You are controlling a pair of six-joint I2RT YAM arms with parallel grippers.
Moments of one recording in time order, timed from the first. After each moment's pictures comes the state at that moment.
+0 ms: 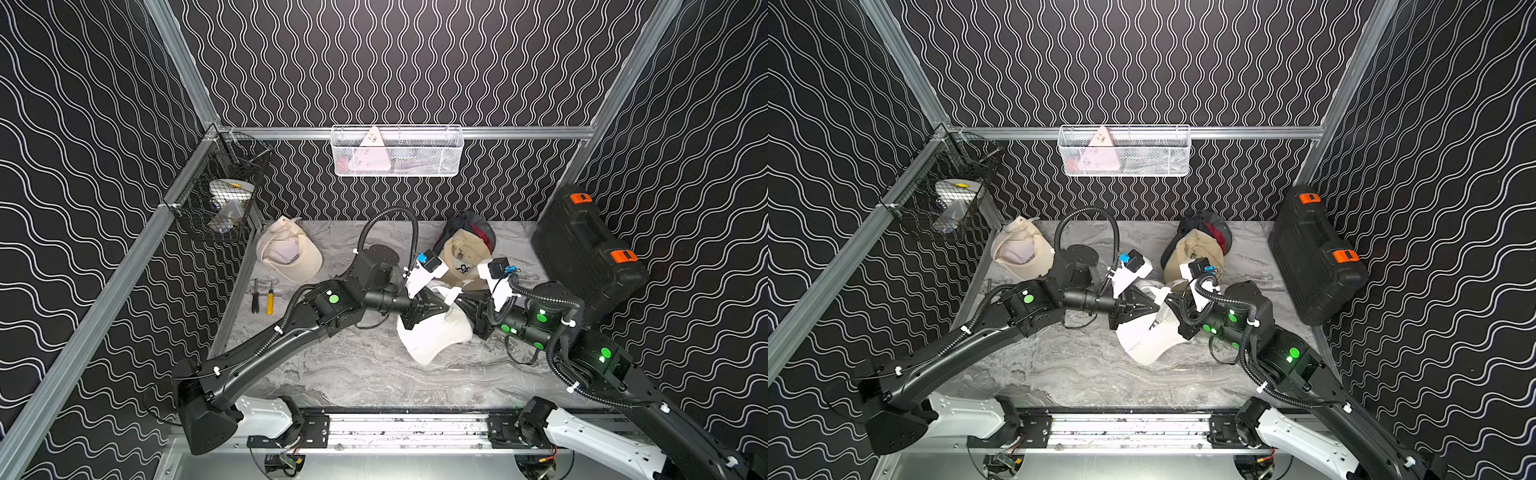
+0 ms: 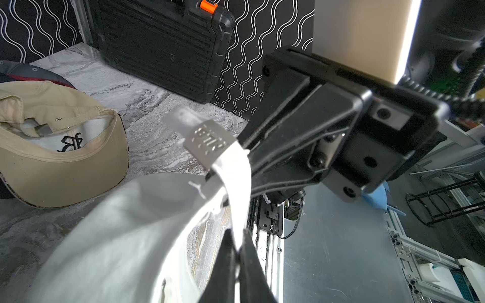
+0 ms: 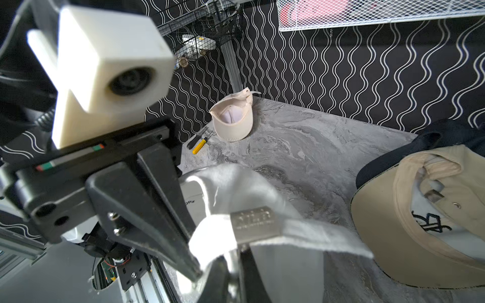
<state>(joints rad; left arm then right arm) -0.81 1.32 1.33 -0.45 0.57 -0.13 0.79 0.78 1.01 -0.49 -0.08 0.25</state>
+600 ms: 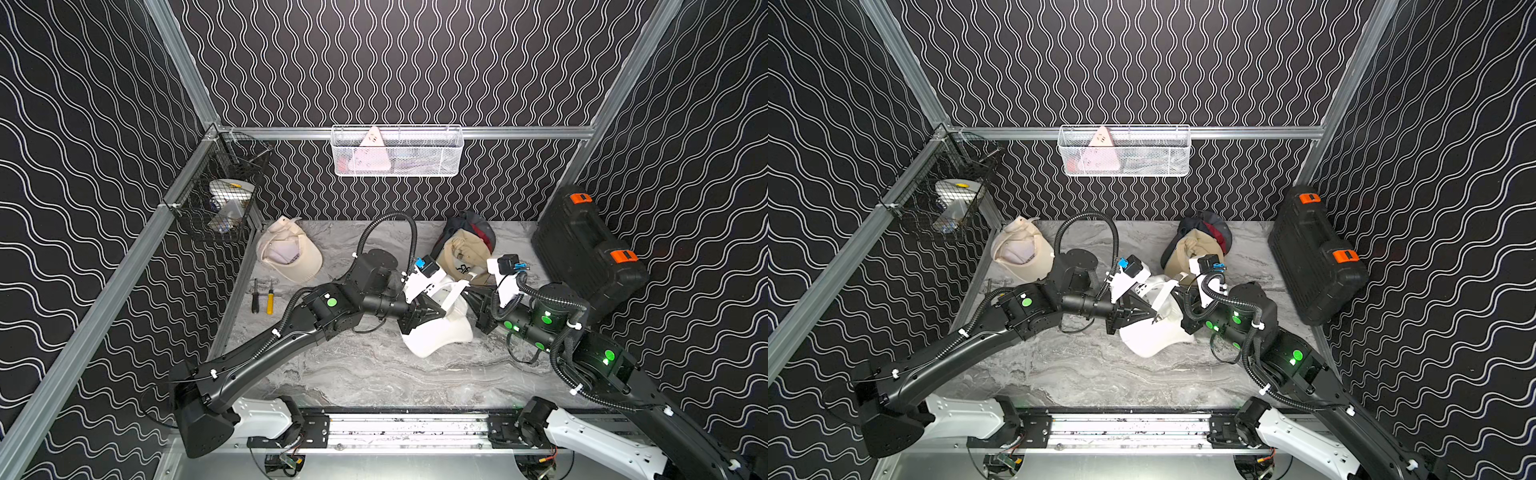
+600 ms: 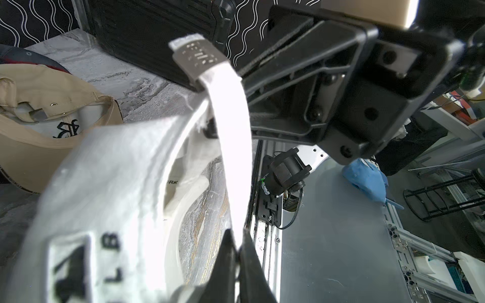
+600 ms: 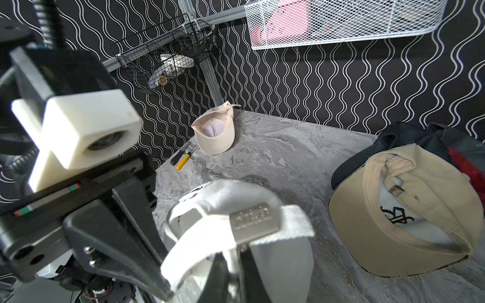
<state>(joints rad) -0.82 1.29 1.29 -0.47 0.57 -0.13 0.79 0.77 1.01 -0.48 0.04 0.27</state>
